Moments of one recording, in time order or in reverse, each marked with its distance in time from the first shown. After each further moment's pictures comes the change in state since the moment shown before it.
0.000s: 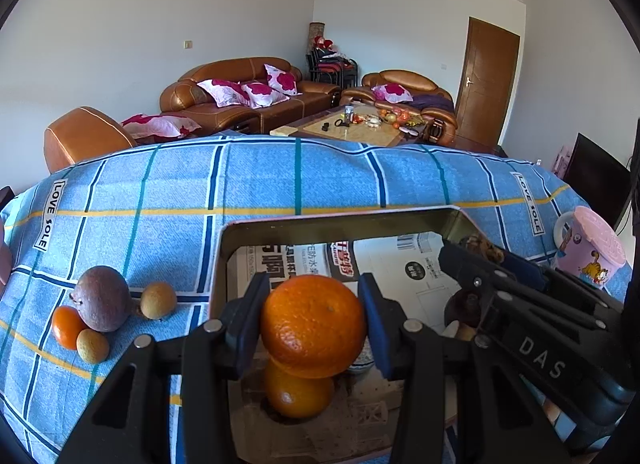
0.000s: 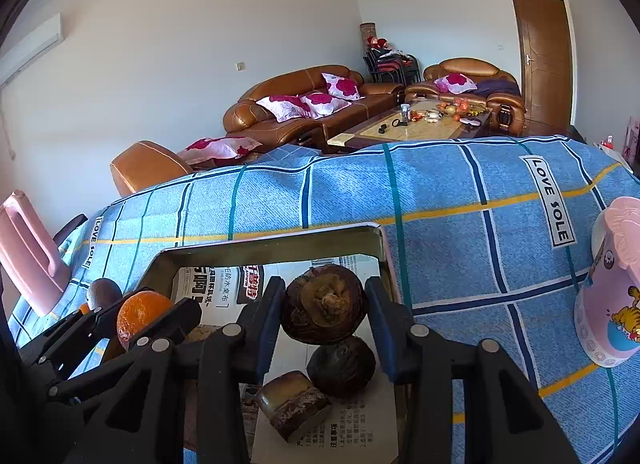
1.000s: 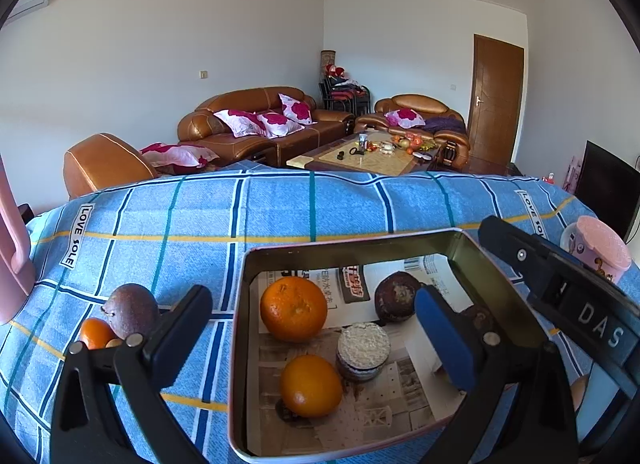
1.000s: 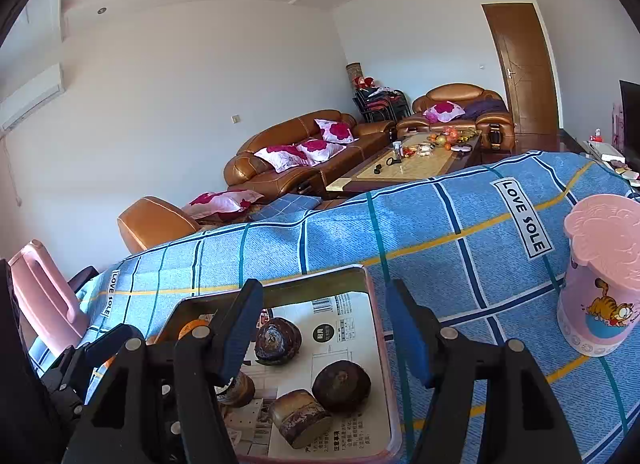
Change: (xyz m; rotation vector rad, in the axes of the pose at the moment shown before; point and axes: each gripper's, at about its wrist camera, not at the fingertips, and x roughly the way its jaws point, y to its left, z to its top) left arm -0.023 -0.004 -0.001 0.019 -0.122 0.074; right arm -0.034 -0.015 0.000 0.098 -0.192 0.013
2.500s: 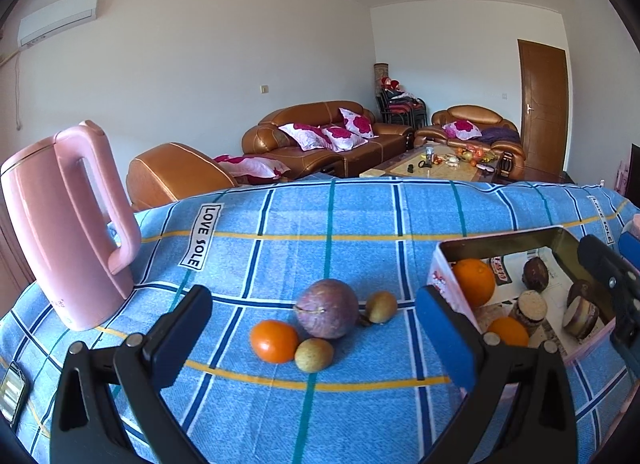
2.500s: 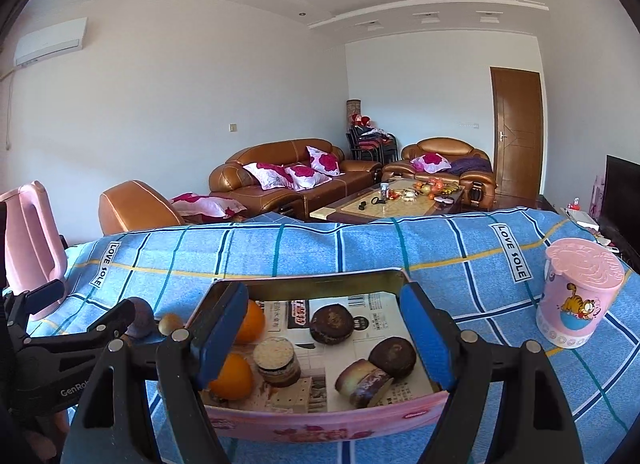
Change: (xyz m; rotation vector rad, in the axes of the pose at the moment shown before) left arm -0.036 0.120 -0.016 -0.009 -0.057 0.220; right arm -0.035 0.094 -0.039 -0.202 -0.109 -0.118
